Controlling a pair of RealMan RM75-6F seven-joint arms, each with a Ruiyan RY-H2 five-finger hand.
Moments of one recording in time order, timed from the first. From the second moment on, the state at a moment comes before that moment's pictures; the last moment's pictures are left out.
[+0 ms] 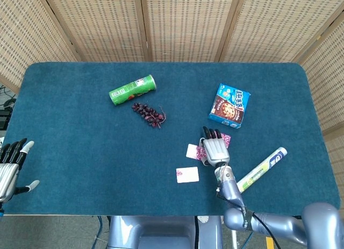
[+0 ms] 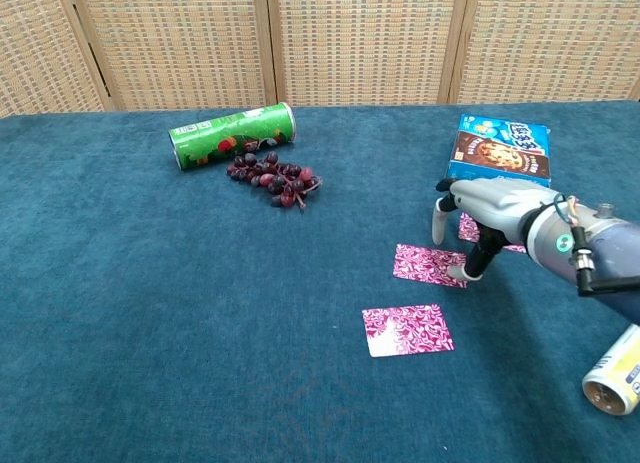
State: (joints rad) left arm -0.10 -1.07 -0.01 -1.67 1.46 1.41 0.10; right arm 0.76 -1.74 0.21 -1.47 -0.68 1.12 -0.72
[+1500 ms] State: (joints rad) left arm -0.10 -1.07 -0.02 -1.67 1.45 1.41 0.11; right arm 0.75 -1.80 0.22 -1.39 -0.66 1.10 -0.74
